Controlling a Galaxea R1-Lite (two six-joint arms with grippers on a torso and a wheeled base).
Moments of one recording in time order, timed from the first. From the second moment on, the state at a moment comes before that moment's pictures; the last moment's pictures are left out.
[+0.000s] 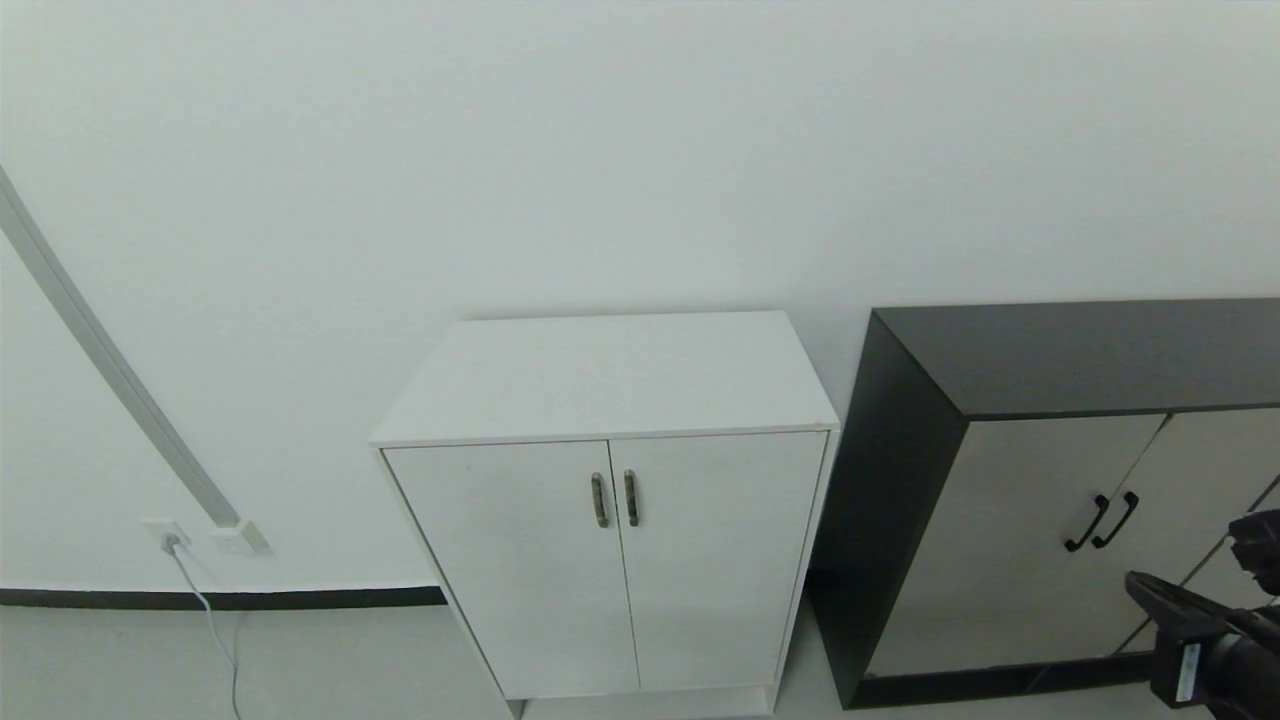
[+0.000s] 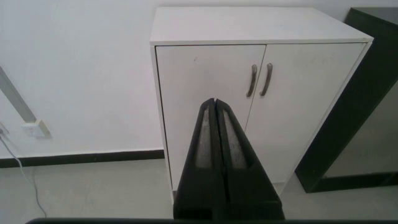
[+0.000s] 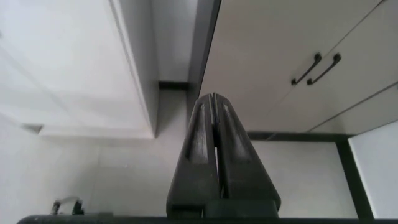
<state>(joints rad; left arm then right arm) 0.00 0.00 0.00 0.00 0.00 -0.02 0.27 1.31 0.00 -1.01 -0.26 -0.04</state>
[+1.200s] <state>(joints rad) 0.00 0.00 0.00 0.00 0.00 -0.02 0.27 0.50 0.00 -0.12 0.05 -0.04</state>
